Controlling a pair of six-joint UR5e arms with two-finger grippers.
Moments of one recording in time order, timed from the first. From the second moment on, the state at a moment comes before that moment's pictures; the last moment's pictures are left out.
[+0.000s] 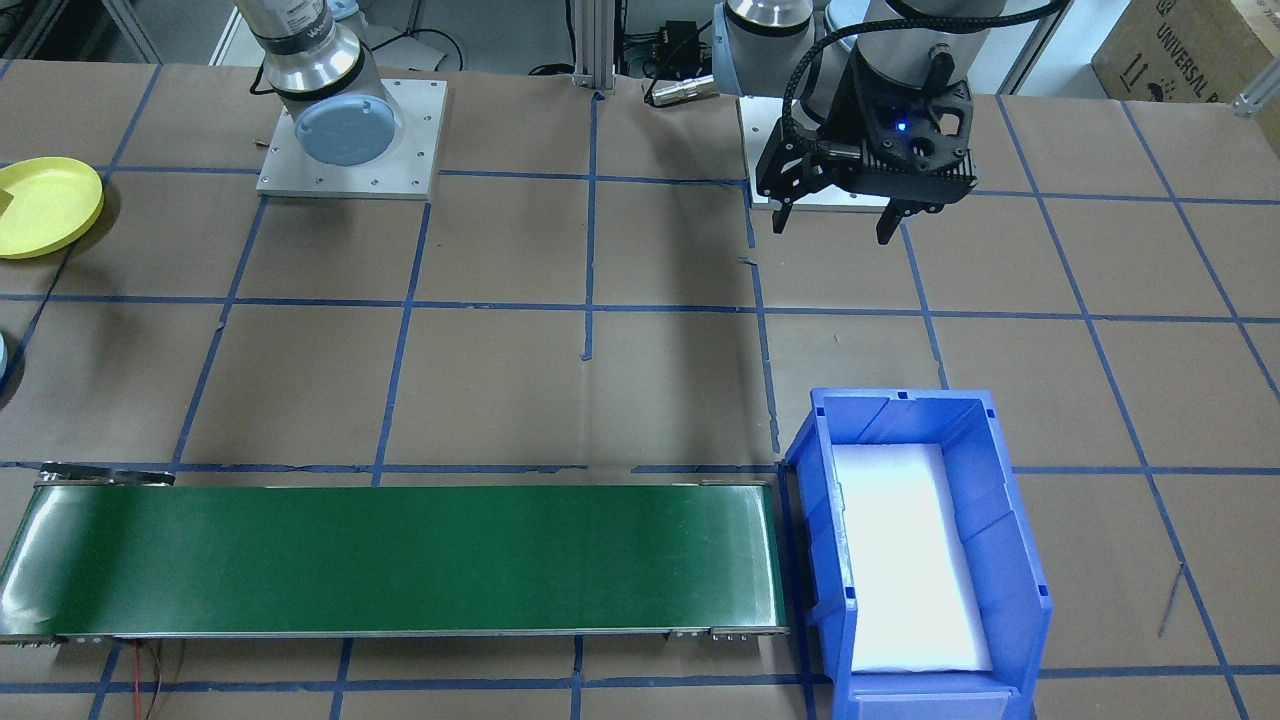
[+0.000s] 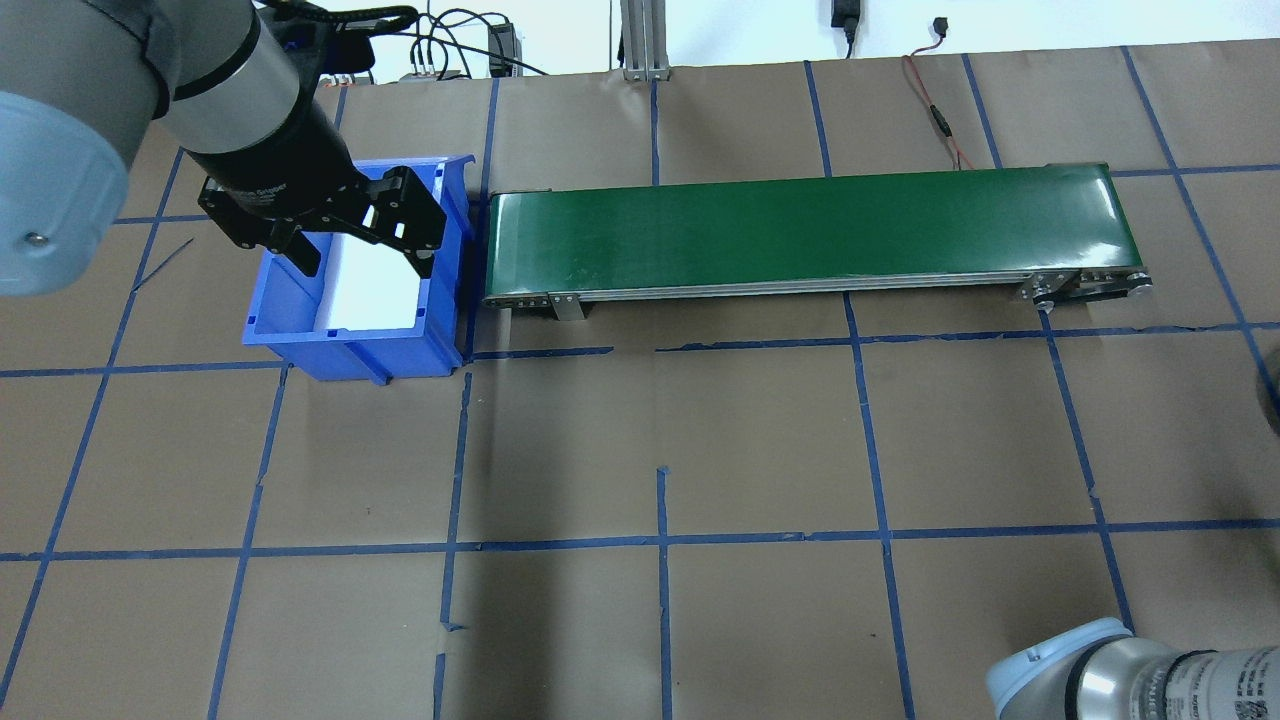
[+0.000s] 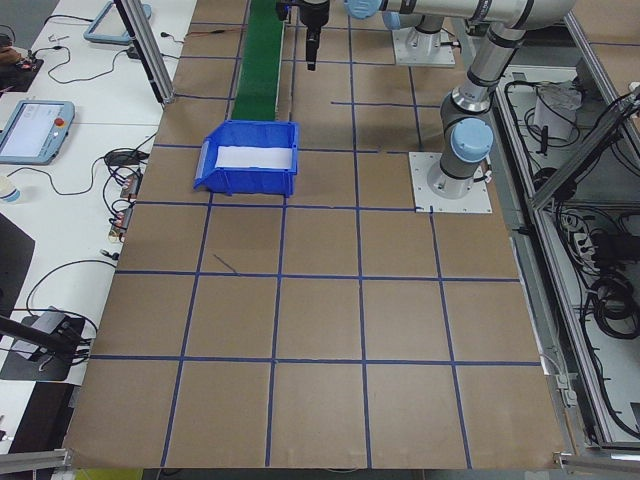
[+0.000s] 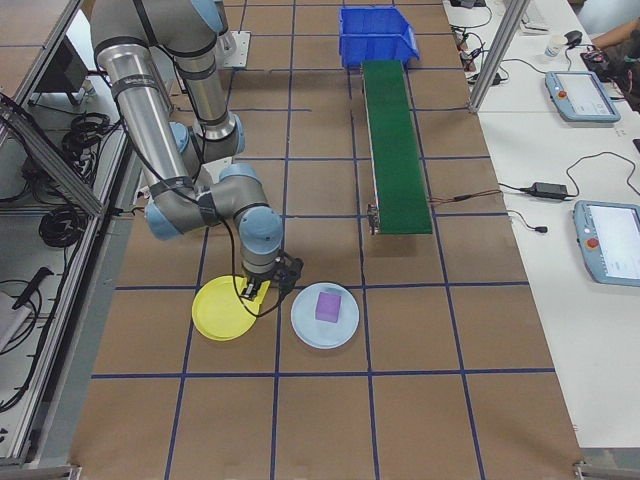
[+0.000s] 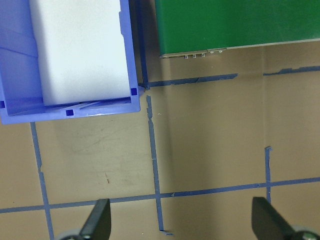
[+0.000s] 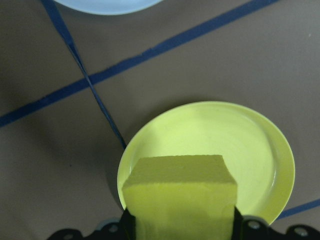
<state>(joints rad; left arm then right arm) -1.62 -1.52 -1.59 -1.58 1.55 0.03 0.28 -1.44 1.99 -1.99 -1.70 -0.86</state>
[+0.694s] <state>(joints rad) -1.62 -1.52 -1.59 -1.58 1.55 0.03 0.22 -1.43 2.02 -2.09 -1.72 -0.88</state>
